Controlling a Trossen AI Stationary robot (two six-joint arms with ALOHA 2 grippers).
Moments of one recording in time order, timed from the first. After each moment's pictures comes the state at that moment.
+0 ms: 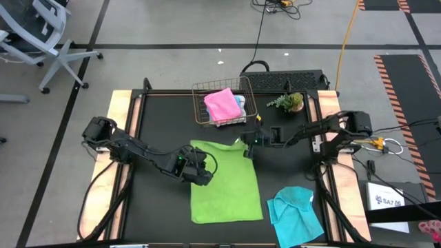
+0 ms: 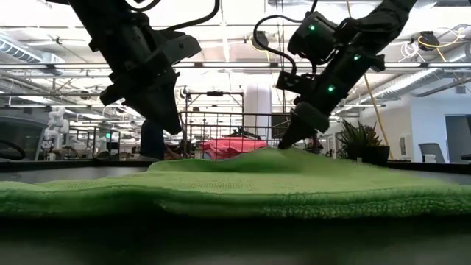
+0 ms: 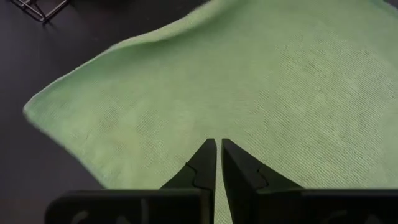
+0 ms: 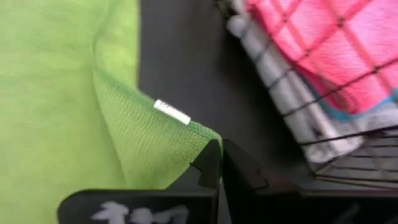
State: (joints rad) left arm -0.33 1.68 1.02 -0.50 -0.50 -1.04; right arm -0.11 1.59 0.73 0.01 0.32 -0.04
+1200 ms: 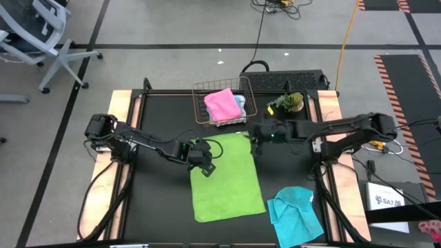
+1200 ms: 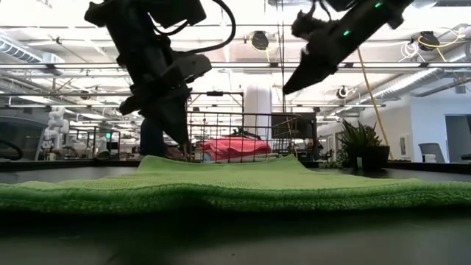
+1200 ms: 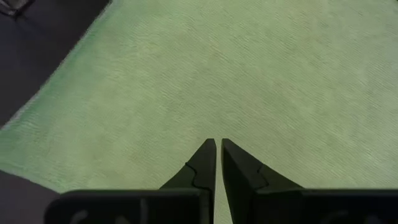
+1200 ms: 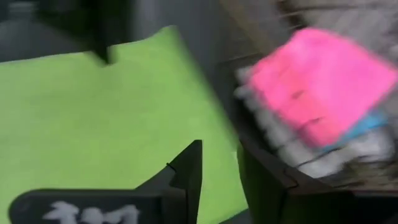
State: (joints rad) left arm -0.16 1.68 1.02 -0.47 -0.27 -0.88; right arm -0.05 1.28 0.79 -0.20 0.23 0.05
